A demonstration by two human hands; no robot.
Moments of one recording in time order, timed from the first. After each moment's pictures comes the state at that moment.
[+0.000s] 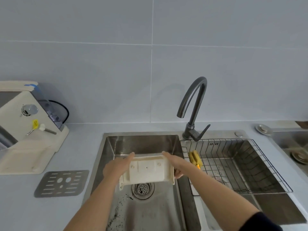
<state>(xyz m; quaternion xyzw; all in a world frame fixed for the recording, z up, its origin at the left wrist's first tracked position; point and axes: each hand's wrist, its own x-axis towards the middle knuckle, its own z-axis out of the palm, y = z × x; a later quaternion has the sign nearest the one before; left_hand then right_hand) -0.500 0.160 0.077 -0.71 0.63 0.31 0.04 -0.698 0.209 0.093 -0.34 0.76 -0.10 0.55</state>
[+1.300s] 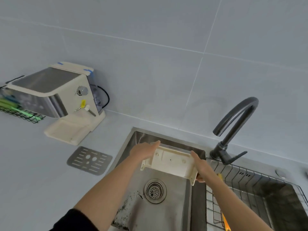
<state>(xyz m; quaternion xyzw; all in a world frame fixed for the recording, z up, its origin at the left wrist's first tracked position) -0.509 0.133 0.107 -0.72 0.61 0.34 0.01 -0.714 0.170 0.077 -0.38 0.78 -0.20 0.46</state>
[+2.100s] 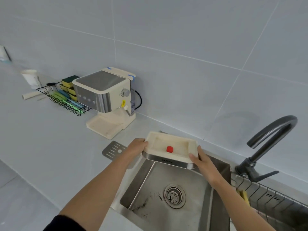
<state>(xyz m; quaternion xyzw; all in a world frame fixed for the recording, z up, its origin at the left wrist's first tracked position) -0.382 0.173 0.121 -0.68 0.44 0.49 -0.31 -0.622 0.196 0.131 -0.59 0.55 -0.31 0.51</state>
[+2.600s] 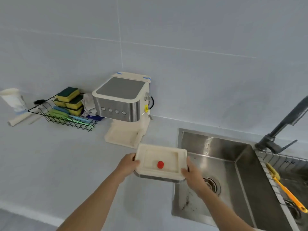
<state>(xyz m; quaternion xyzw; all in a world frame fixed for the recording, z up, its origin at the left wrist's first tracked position) -0.170 0.183 0.064 -0.64 0.54 0.50 -0.23 -0.408 0.231 0.049 -0.54 0.65 -0.33 0.42</state>
